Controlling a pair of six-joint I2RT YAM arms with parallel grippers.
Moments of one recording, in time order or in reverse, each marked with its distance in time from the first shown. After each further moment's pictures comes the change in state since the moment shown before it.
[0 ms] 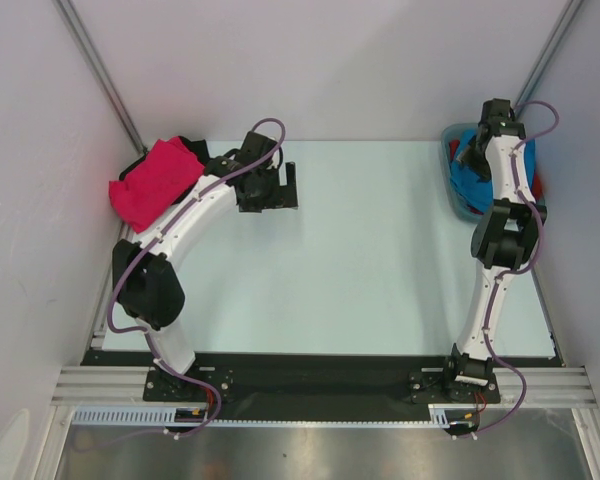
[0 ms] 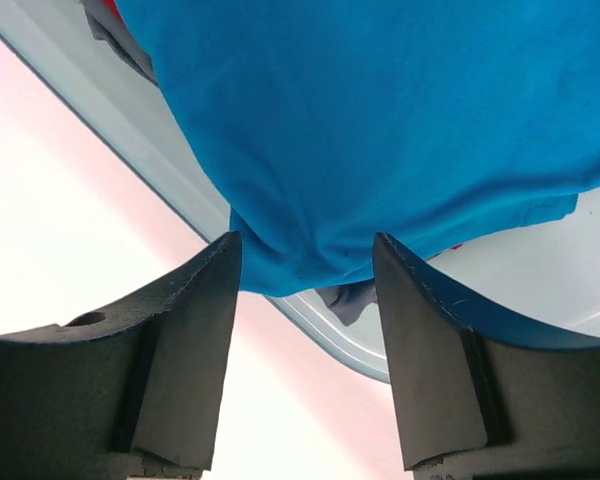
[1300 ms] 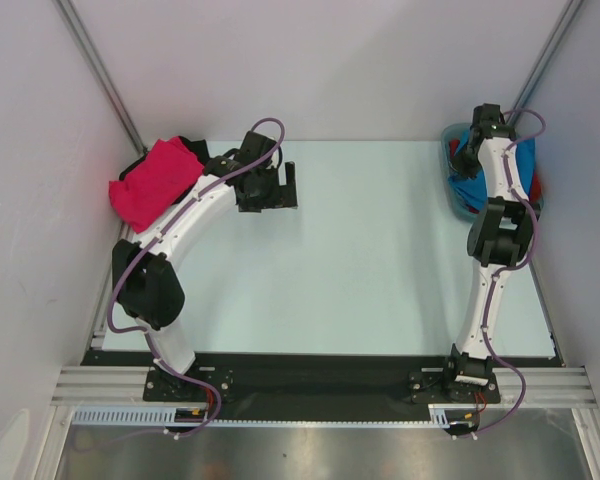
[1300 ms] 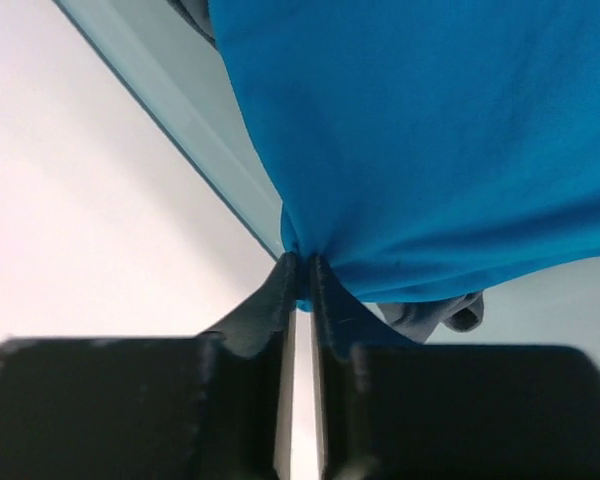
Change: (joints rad) left arm 0.004 0.000 0.000 0.000 0.002 0.000; right arm 0.022 0.042 -0.003 0.002 -0.149 0.049
